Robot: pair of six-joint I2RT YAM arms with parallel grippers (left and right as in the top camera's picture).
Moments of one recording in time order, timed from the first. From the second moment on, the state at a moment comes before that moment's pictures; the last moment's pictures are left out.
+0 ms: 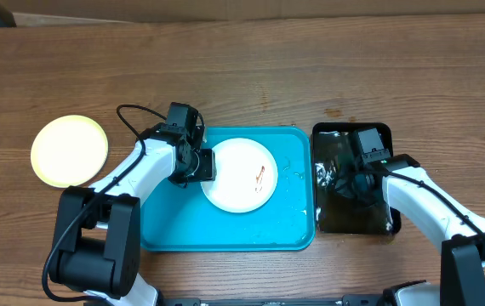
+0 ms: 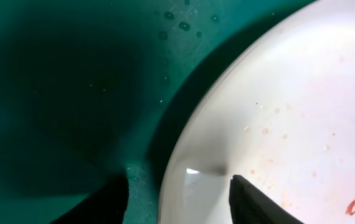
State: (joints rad) left arm -0.22 1.77 1.01 -0.63 0.18 -0.25; right arm 0.24 1.54 0.78 -0.62 0.02 0.58
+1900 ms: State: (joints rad) left arm -0.22 1.77 1.01 -0.61 0.14 -0.25; right arm 0.24 1.70 1.00 -0.76 0.12 0.41
